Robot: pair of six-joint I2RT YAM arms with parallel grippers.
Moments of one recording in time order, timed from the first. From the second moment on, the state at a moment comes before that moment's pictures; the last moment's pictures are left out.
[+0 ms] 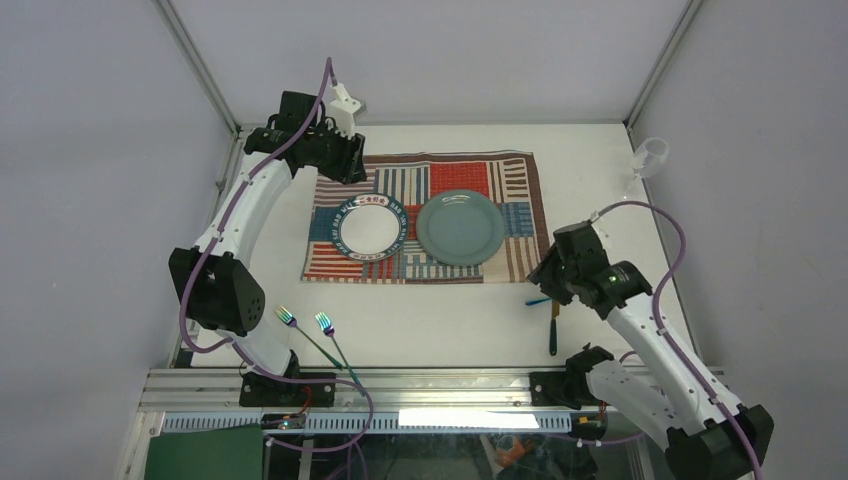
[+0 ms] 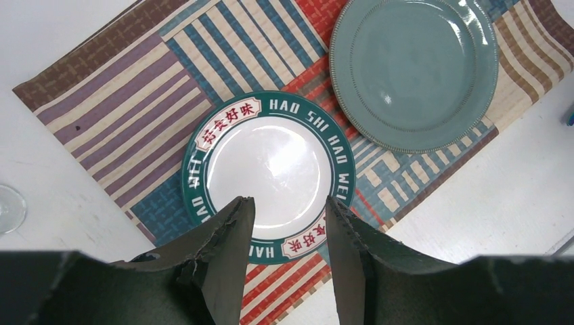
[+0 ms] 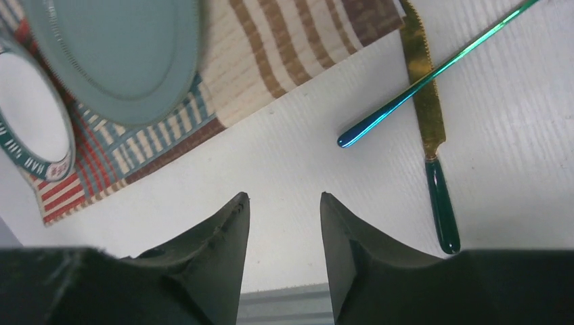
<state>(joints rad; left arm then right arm) -0.22 1.67 1.66 -0.80 0.41 0.22 0.41 0.84 0.79 -0.94 0.14 0.93</state>
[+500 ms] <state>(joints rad) -0.22 1.67 1.61 -0.79 0.42 0.24 0.23 1.41 1.33 -0.73 0.41 0.77</state>
